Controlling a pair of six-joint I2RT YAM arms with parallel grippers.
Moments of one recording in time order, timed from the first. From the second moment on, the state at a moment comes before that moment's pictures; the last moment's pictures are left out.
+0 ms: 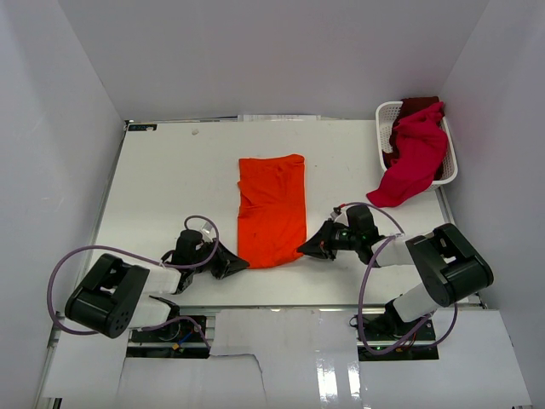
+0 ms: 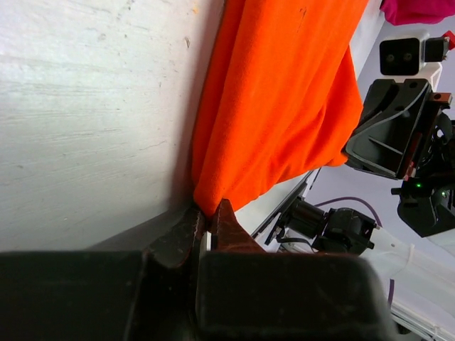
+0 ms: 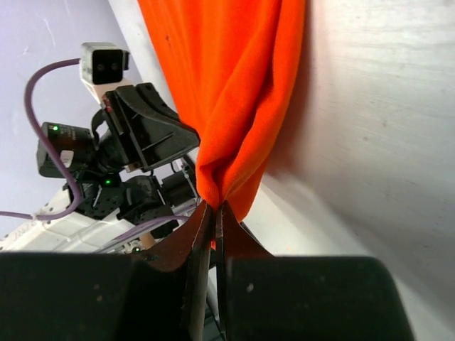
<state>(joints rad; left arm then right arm) -0.38 1.33 0.11 0.52 0.53 -1.14 0.46 1.51 0.36 0.52 -0.74 1.21</state>
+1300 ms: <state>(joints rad) -0.39 1.27 0.53 -0.16 0.52 -0.88 0.47 1.31 0.62 -0.13 -0.60 0.69</state>
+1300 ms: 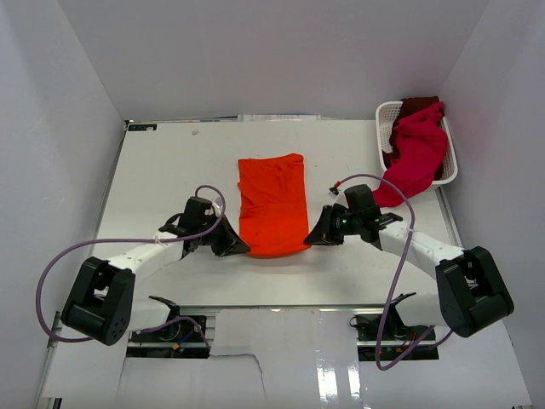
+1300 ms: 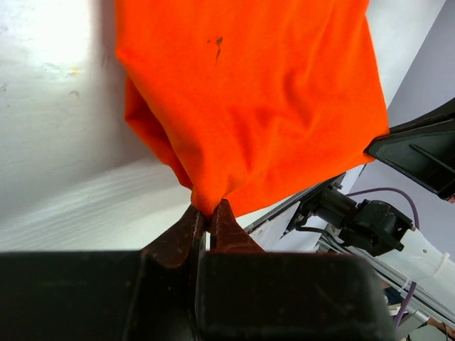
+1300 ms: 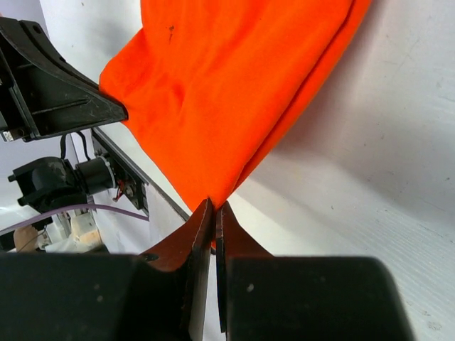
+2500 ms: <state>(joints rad) -0.46 1.06 0.47 -0.28 0.58 -0.93 0.52 1.09 0.54 -0.27 -0.62 0.68</state>
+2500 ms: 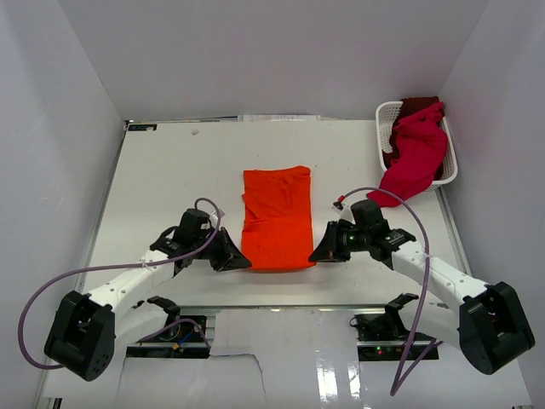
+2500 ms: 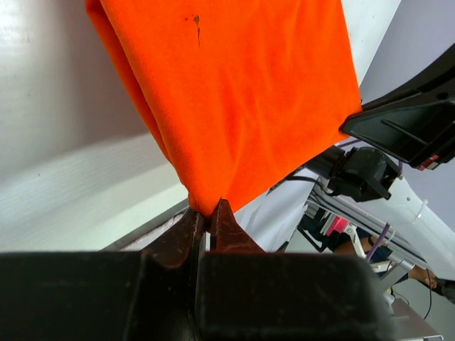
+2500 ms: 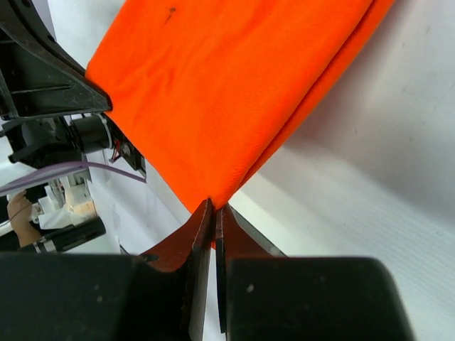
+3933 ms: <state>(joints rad) -0.32 1.26 0.84 -0.42 0.59 -0.84 0.42 1.30 0.87 -0.38 -0.64 0.58</state>
